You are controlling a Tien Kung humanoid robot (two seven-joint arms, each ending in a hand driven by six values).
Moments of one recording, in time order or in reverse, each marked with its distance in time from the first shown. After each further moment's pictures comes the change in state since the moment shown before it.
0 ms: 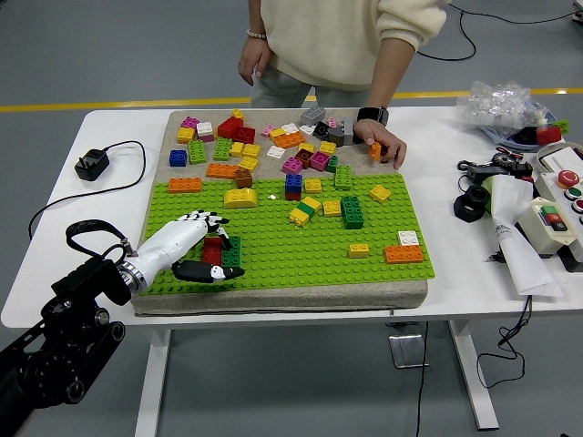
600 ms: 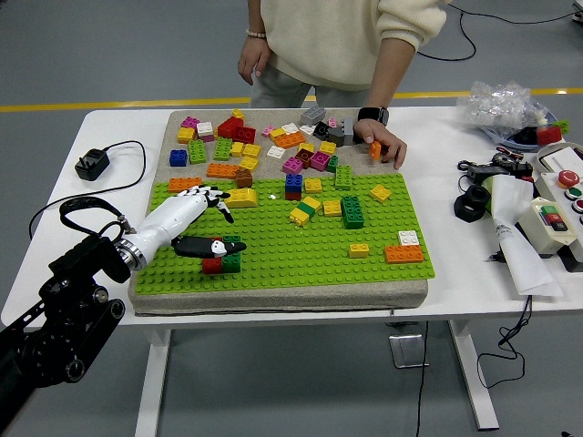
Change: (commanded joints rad) left arm -0.046 0.011 -0.021 -0.009 -0.031 -0.004 -0.004; right arm 0.001 -0.001 0.004 0.000 0.005 0.001 0.011
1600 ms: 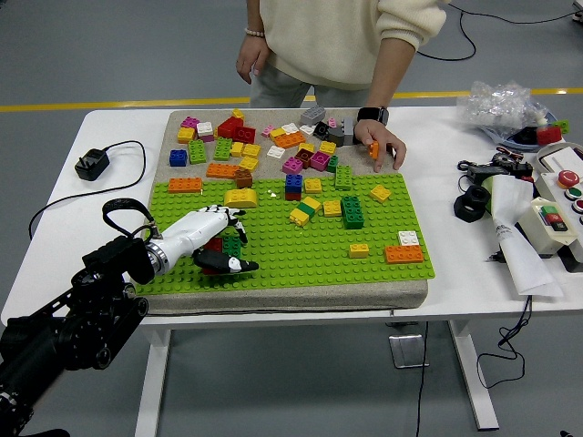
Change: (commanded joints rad) left arm -0.138 -0.068 0.113 0.230 0.047 -0.007 0.007; right arm 0.004 0.000 -0.011 0.000 -0.006 -0.003 -0.001
